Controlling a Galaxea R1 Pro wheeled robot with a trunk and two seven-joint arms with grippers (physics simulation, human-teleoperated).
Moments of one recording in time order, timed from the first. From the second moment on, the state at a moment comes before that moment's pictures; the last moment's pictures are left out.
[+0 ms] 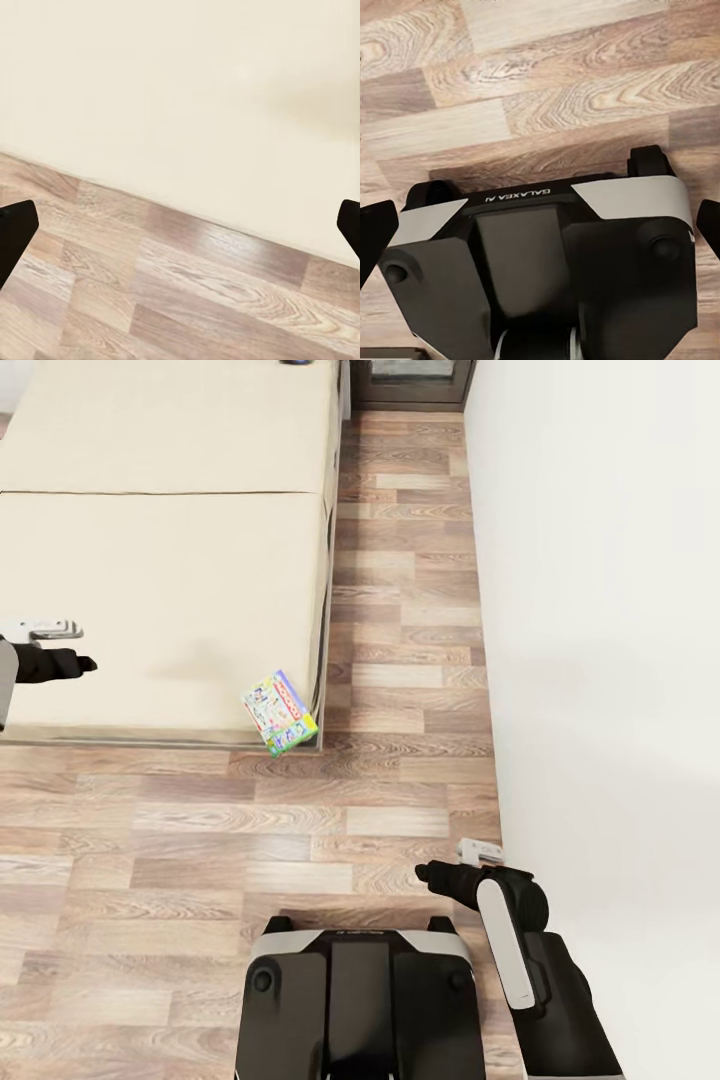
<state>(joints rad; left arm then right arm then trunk) -1.41 0.47 0.08 -0.80 -0.02 0.88 -0.09 -0.42 0.17 0.02 -1.54 -0.33 1.04 -0.31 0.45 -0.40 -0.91</state>
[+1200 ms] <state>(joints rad) -1.34 0.47 0.08 -0.81 -0.02 0.88 -0.09 -0.41 0.16 0.03 -1.52 -0.33 1.04 -0.30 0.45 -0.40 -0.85</state>
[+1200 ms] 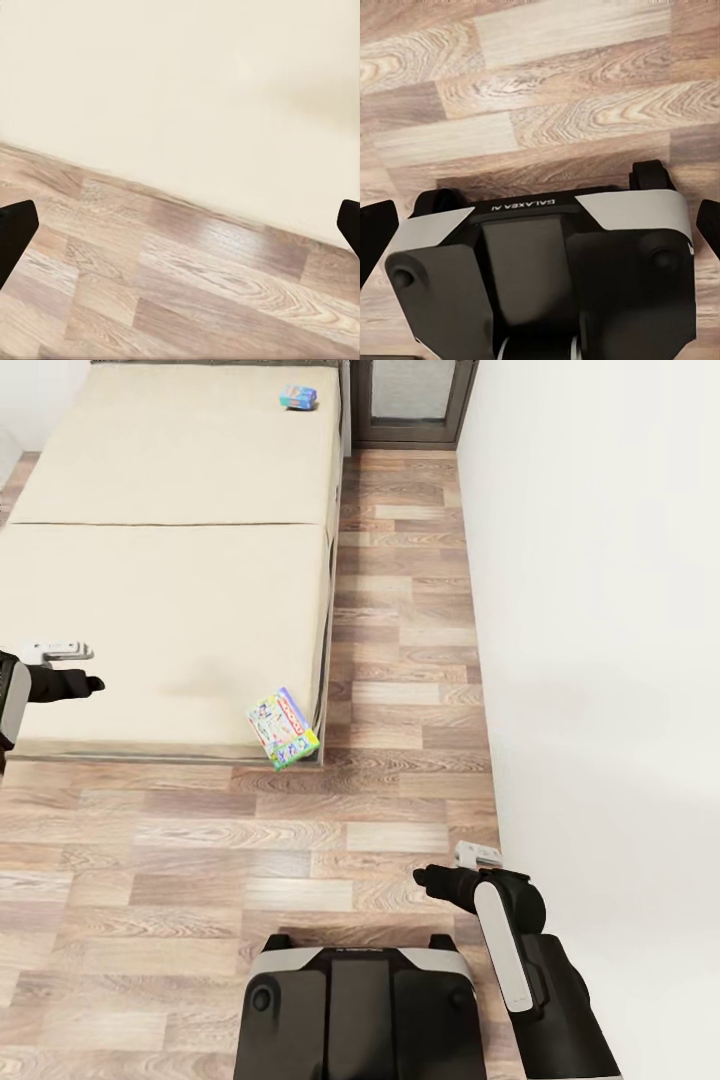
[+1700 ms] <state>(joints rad) -1.27 0.47 0.08 -0.81 -0.02 0.87 -0.09 -0.41 0.16 0.03 -1.52 -0.33 1.04 -0.30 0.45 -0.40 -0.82</state>
